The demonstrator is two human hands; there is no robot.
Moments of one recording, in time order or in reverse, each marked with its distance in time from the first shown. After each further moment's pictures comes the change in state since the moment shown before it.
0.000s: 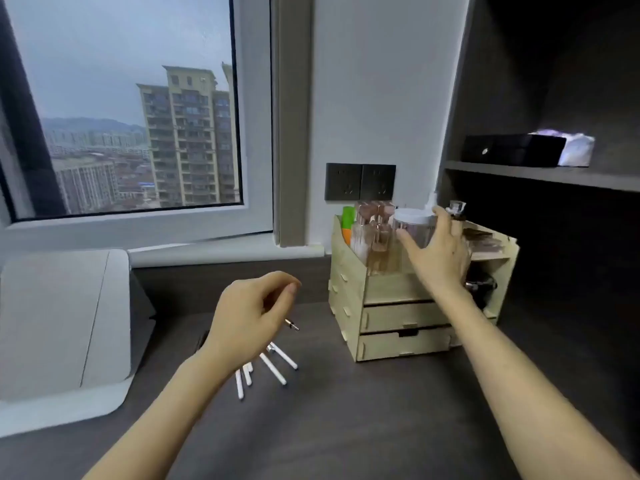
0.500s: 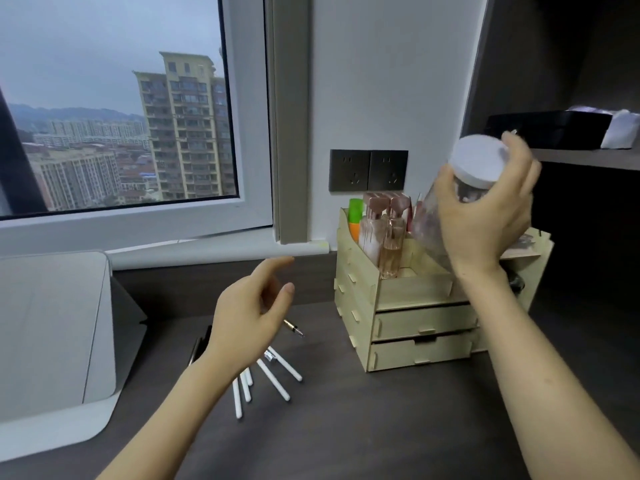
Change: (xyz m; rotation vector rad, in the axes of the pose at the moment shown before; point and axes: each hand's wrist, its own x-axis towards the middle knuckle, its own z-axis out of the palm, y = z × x) left_hand 0.021 -0.039 0.026 -0.043 0.107 -0.060; right_hand 0.021 -0.040 -0.016 0.227 0.551 -0.112
